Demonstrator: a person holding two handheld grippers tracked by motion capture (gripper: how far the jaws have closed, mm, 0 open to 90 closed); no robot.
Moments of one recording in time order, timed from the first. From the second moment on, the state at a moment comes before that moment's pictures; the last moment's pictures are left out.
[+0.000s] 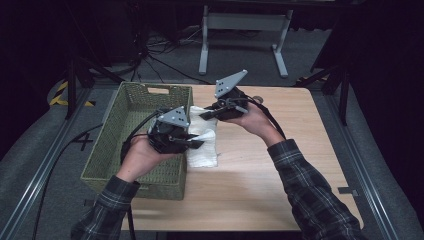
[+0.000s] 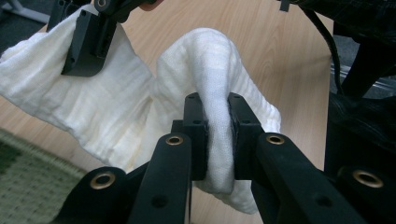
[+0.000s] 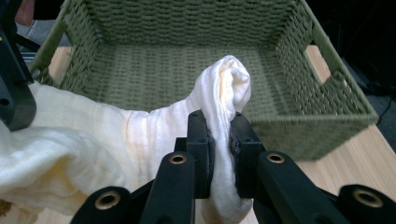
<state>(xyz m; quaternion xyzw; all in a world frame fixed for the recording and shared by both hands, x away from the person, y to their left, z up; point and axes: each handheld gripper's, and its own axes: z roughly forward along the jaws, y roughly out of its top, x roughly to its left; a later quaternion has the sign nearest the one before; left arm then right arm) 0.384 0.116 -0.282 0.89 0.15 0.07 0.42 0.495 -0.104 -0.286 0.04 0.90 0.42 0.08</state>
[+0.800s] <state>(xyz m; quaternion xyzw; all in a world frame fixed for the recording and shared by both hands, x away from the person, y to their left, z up) 0.369 0.210 -0.315 0.89 0.20 0.07 0.40 0.499 0.000 -0.308 0.00 0.91 0.41 0.06</state>
